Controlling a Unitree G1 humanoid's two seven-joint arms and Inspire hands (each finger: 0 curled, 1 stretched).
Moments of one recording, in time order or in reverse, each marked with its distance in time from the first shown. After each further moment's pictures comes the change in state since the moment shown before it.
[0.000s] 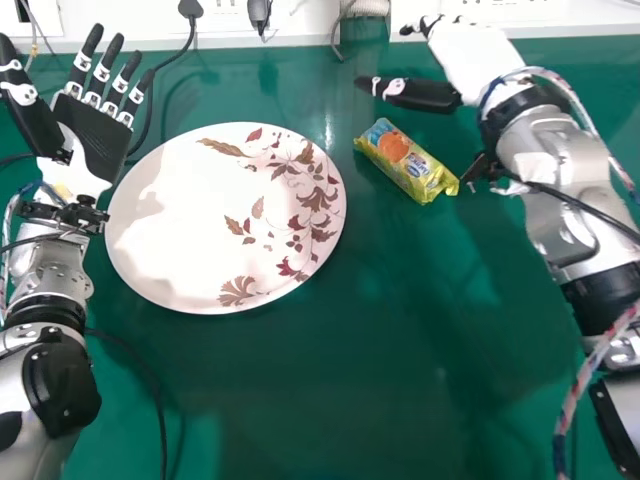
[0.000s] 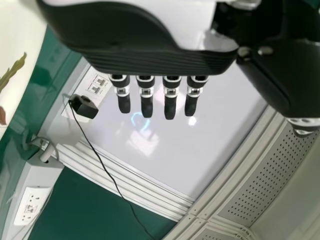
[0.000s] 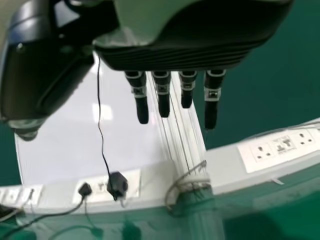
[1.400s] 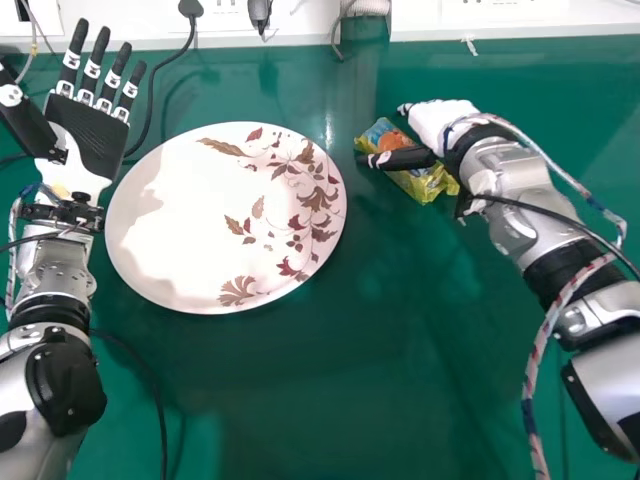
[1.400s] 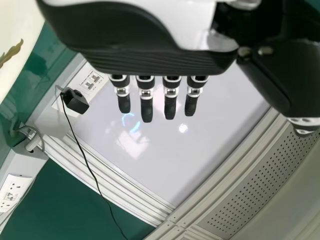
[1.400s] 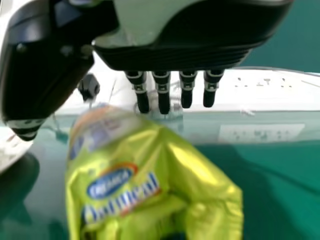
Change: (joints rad) left arm 0.000 -0.016 0.040 -0.019 -0.072 0.057 0.005; right arm -0.092 0.017 0.181 0.271 -0.098 0.014 0.115
